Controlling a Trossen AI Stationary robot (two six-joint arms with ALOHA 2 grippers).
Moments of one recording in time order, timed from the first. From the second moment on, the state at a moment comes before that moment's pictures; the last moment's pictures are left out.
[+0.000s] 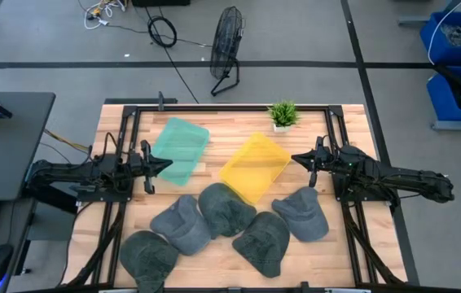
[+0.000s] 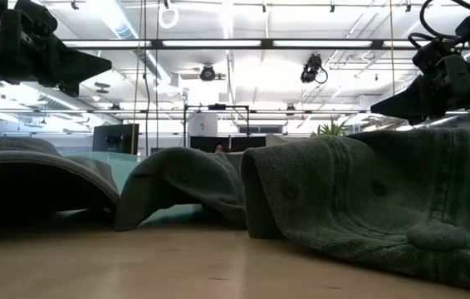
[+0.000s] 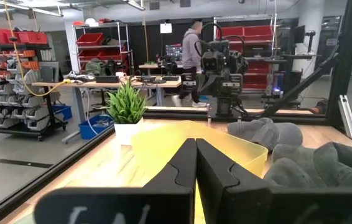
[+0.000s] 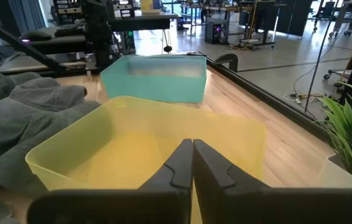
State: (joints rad) left arm -0.04 0.06 0.01 0.15 -0.27 0.04; right arm -0.25 0.18 0.02 0.01 0.01 0.02
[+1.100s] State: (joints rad) left arm -0.04 0.06 0.01 0.36 -0.22 -0.10; right arm -0.24 0.18 0.02 0.01 -0.01 0.12
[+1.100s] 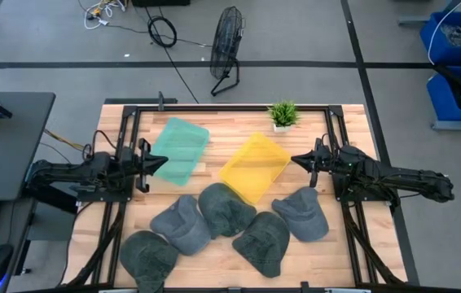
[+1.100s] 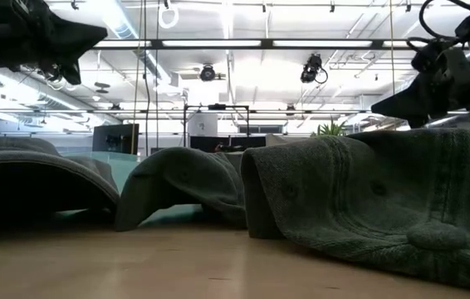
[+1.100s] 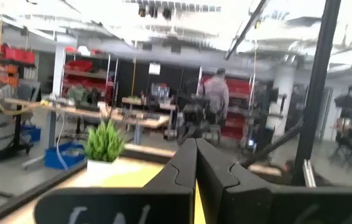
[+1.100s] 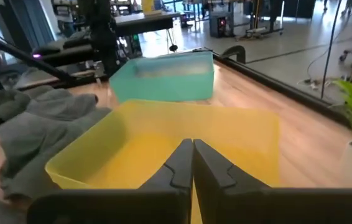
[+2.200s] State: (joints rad) left arm -0.04 0.06 0.02 0.50 -0.22 0.05; right arm -0.24 0.21 0.14 0.40 -0.20 0.07
